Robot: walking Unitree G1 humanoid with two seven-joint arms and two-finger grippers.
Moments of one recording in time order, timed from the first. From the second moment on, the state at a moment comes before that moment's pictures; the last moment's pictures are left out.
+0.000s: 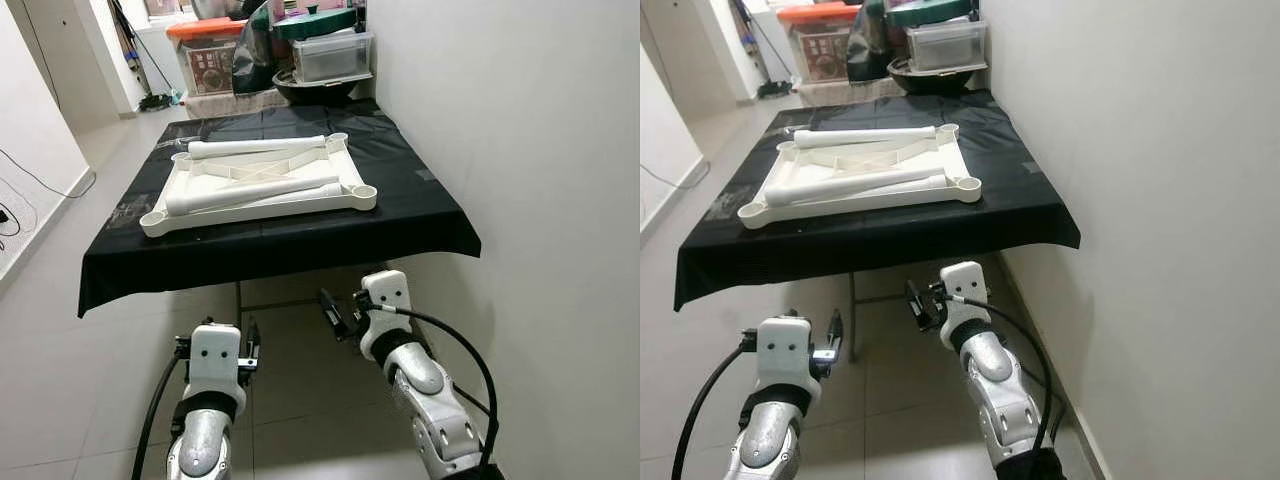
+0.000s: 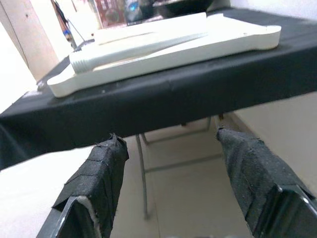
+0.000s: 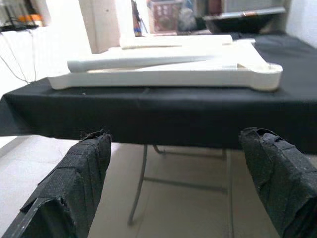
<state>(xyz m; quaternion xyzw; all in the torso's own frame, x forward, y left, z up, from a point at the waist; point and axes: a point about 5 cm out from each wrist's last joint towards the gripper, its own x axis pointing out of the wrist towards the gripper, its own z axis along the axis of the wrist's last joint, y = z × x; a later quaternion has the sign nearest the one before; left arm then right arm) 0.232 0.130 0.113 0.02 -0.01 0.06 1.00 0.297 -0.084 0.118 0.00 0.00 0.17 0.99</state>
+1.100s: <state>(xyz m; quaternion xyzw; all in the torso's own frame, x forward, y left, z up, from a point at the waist) 0.233 0.130 0.107 0.01 0.02 0.05 1.00 0.298 -0.086 0.113 0.02 0.02 0.17 0.99</state>
